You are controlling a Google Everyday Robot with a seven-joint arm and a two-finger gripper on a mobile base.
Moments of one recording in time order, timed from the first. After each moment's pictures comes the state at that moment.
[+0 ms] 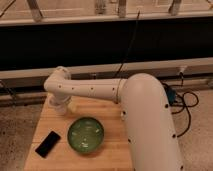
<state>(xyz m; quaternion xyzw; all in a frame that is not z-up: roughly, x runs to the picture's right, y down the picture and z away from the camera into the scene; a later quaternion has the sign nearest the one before) -0.238 0.098 0.838 -0.19 -0.21 -0.48 0.83</state>
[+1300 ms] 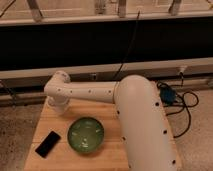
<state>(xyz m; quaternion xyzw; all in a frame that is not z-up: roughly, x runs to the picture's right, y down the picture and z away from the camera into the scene) -0.253 0.117 0.862 -0.19 -0.22 -0.49 0.82</state>
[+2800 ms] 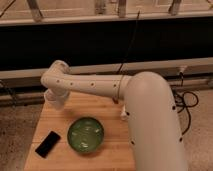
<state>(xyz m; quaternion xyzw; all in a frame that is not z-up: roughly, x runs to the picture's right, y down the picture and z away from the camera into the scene) -0.233 0.070 0.802 -0.18 -0.22 -0.51 0.82</state>
